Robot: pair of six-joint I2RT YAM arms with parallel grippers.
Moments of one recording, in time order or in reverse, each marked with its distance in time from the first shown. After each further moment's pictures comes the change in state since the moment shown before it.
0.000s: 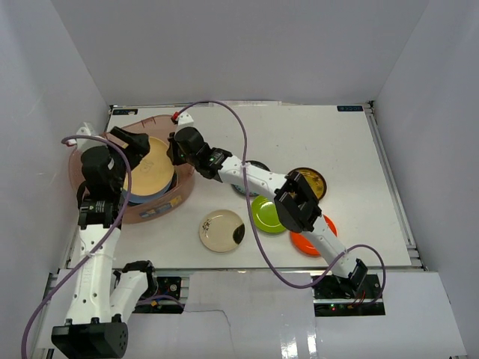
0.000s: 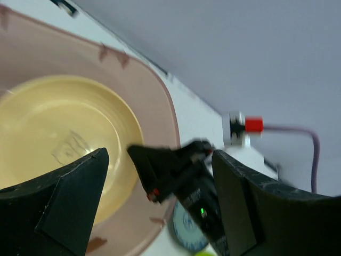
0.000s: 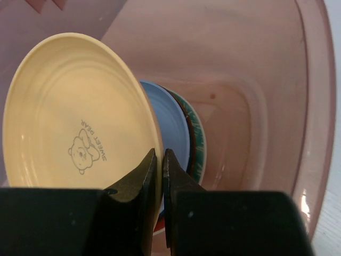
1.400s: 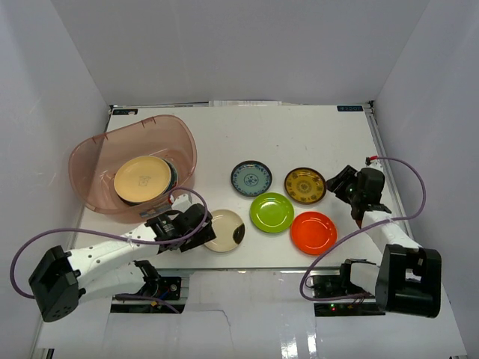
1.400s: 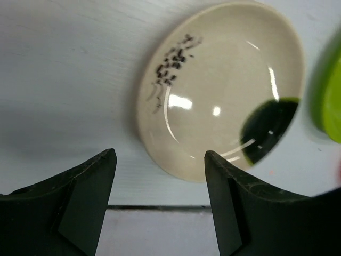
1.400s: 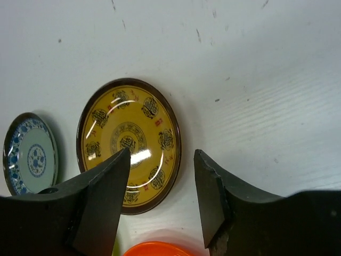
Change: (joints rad) left arm -0.979 0.142 -0.388 -0.387 -0.179 -0.479; right arm -1.077 -1.291 -1.725 0.240 -0.296 0.061
